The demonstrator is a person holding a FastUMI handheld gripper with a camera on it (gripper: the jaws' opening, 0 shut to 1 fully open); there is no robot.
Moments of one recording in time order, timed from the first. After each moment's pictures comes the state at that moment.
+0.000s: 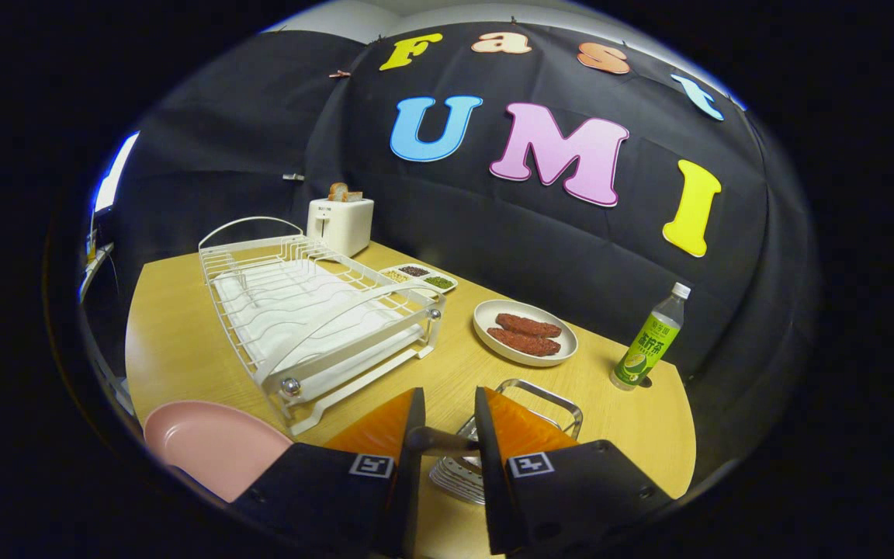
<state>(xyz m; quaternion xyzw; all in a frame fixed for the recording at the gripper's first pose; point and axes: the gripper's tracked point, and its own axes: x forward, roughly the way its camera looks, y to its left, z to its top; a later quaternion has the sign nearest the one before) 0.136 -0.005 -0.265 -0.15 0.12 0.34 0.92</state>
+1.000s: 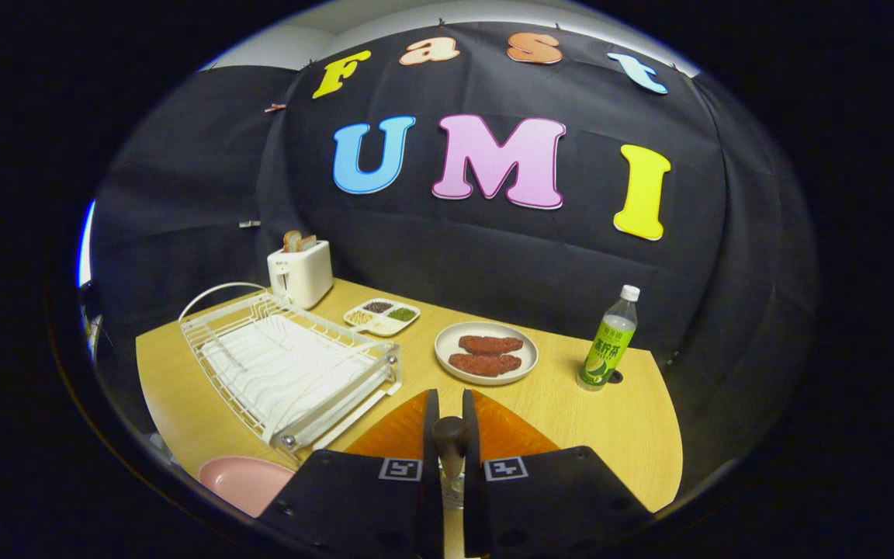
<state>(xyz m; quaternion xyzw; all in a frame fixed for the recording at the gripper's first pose) 0.162 -0.039 -0.167 -0.05 0.13 0.28 0.95</state>
